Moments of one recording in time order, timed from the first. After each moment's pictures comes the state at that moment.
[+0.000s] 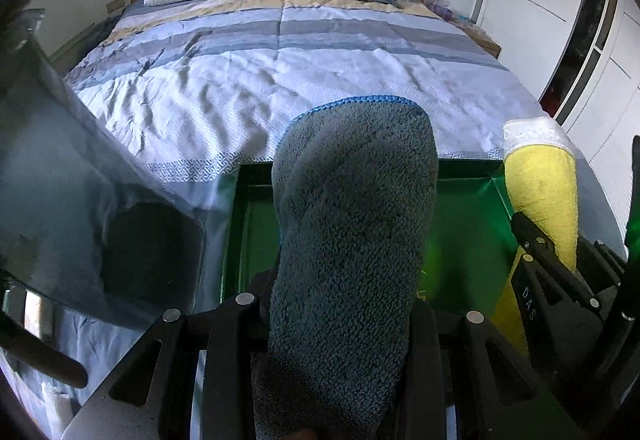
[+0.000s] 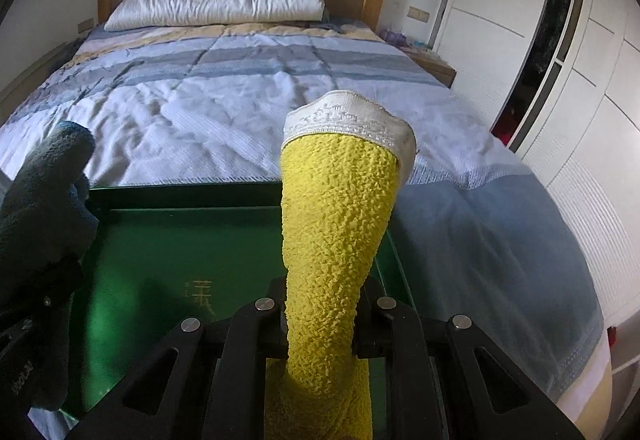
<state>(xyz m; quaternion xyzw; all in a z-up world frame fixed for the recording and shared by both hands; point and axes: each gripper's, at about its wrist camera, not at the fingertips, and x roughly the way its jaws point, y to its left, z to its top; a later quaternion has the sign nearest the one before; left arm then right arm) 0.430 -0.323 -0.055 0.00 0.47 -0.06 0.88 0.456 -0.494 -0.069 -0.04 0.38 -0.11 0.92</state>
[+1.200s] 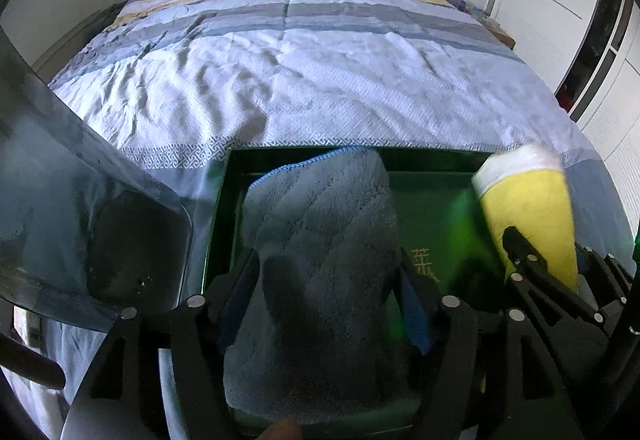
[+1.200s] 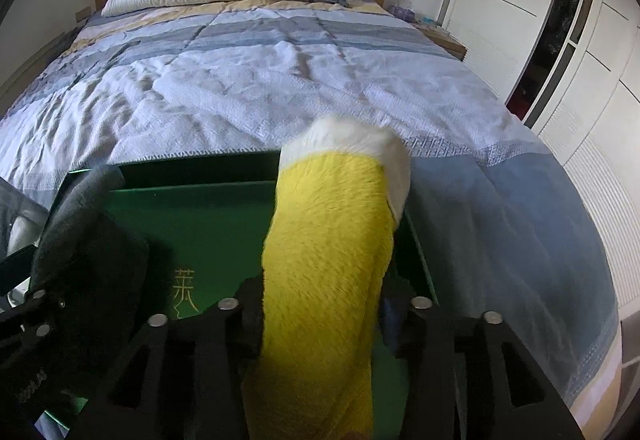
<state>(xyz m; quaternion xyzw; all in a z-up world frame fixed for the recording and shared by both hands) 0.439 -0.333 -0.071 0.00 0.48 -0.04 0.87 0.477 -0.507 -0.090 -0.03 0.41 -0.09 0.91</state>
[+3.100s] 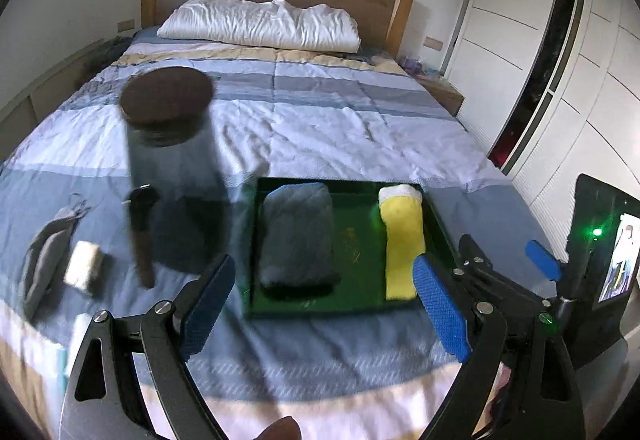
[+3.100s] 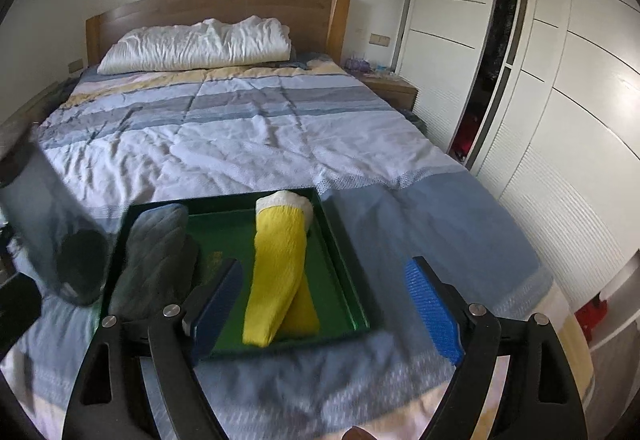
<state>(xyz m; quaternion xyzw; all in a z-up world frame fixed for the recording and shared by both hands) 0.282 -0.281 0.057 -0.05 0.39 -0.10 0.91 0.295 -0.469 0.015 -0.01 0.31 -0.15 0.94</state>
